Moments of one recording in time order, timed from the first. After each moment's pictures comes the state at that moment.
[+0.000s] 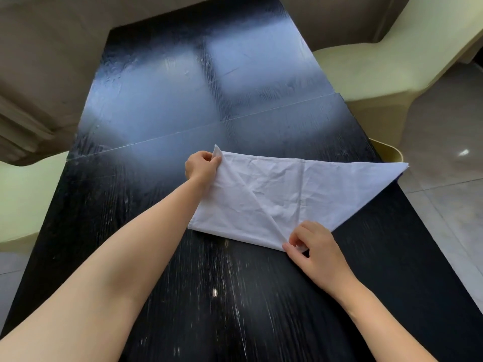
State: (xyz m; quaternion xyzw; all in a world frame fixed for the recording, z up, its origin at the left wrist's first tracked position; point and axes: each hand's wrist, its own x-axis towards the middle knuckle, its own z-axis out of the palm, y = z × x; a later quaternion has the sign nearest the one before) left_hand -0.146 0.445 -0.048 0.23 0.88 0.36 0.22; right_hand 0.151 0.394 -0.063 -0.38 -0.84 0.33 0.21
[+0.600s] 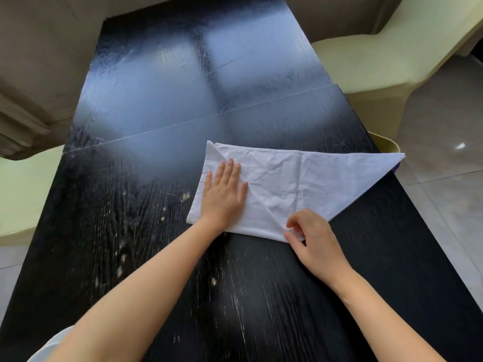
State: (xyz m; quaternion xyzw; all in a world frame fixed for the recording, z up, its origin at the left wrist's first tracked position) left_hand -0.073 0.383 -0.076 0.56 0.82 0.08 0.07; right_hand 0.150 0.391 -0.063 -0.40 -0.84 0.30 0.20
